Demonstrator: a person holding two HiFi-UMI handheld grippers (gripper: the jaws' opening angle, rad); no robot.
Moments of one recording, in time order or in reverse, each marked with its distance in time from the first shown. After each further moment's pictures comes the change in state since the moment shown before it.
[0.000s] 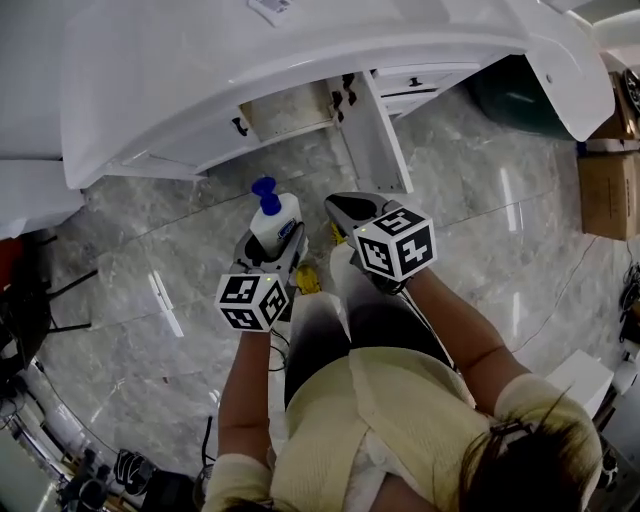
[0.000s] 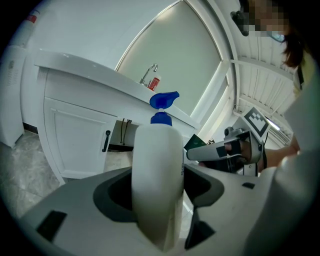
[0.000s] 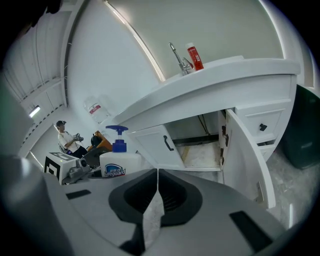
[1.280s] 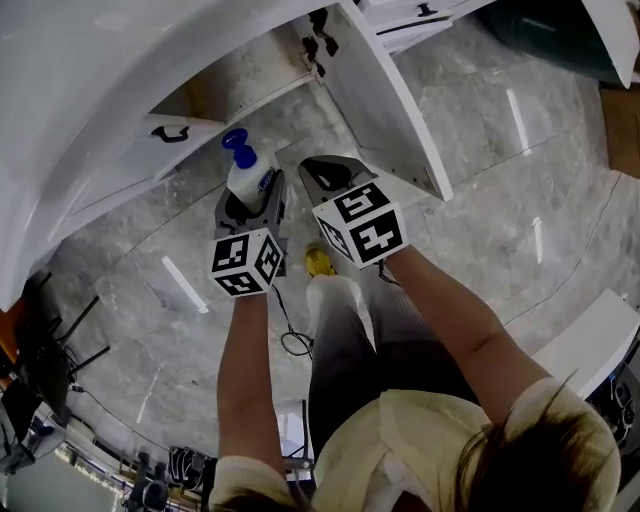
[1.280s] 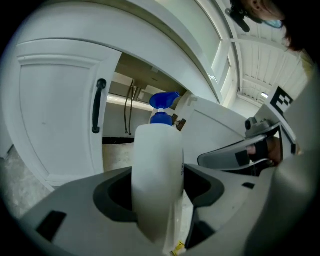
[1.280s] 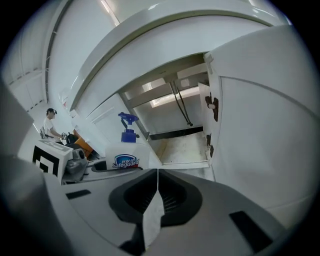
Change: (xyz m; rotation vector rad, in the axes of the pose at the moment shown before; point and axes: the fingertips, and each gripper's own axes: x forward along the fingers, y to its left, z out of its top) left arm 0.188 0.117 -0.068 0.113 0.070 0.075; right arm 0.150 -0.137 -0.058 0.051 -0.019 -0.173
